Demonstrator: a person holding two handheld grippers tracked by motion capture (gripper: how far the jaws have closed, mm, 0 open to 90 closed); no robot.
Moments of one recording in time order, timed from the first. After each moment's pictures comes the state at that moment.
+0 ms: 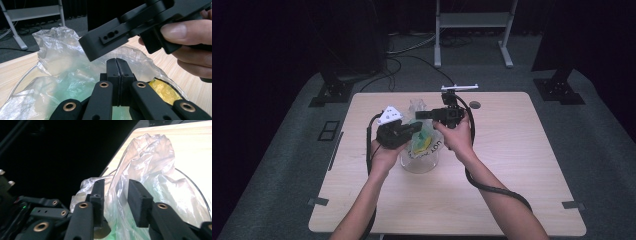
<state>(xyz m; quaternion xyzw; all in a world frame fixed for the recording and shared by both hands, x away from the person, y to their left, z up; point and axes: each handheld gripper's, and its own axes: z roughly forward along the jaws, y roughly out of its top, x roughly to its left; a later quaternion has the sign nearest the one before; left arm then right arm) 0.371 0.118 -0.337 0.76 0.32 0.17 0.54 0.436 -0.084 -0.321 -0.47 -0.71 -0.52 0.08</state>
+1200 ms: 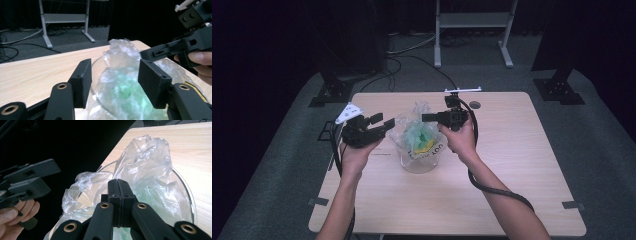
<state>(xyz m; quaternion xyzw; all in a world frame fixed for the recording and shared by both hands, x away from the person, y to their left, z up) 0.357 0.200 -0.320 0.69 0.41 0.21 0.55 0.433 -0.095 -0.328 -0.47 -0.71 -0.52 0.06</state>
